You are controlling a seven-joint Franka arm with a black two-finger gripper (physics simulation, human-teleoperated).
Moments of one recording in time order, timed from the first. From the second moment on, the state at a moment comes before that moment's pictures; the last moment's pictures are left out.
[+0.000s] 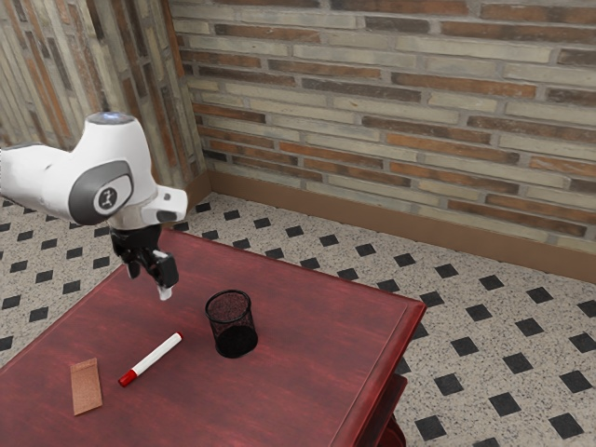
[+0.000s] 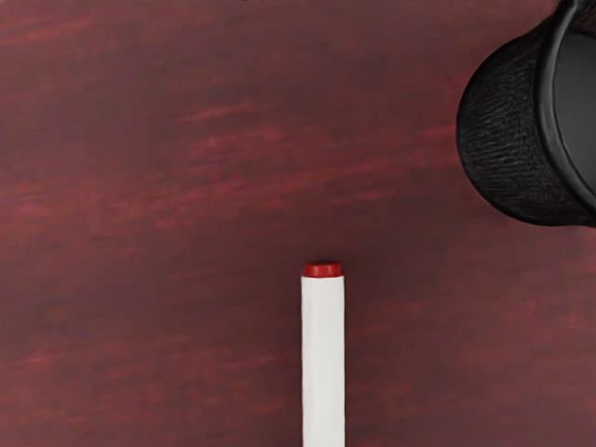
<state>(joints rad) 0.05 -0.09 0.04 -2.31 0.09 2.18 0.21</state>
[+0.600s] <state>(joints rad) 0.05 0.10 0.05 -2.35 0.10 2.37 0.06</state>
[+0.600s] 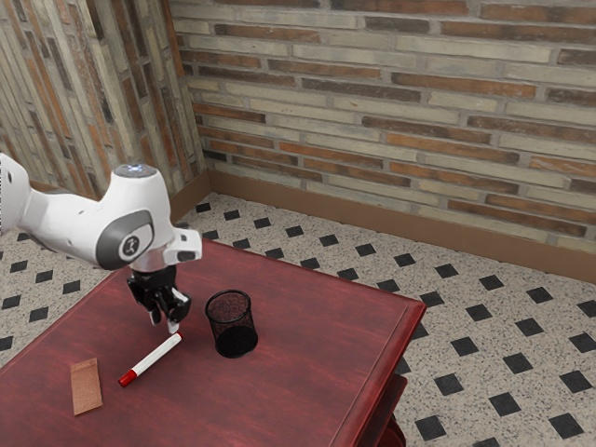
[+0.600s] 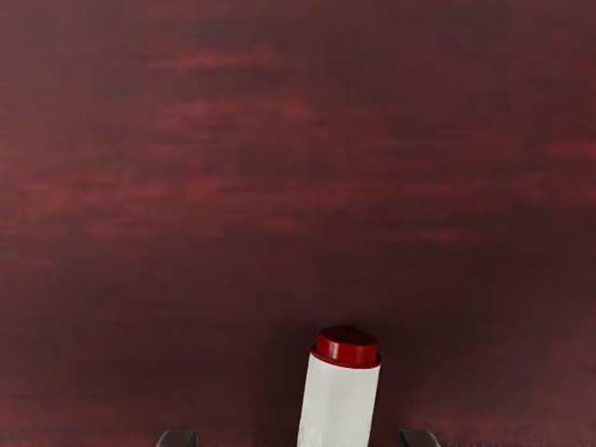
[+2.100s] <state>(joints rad) -0.17 -0.12 0.01 -2.11 0.07 2.25 0.03</state>
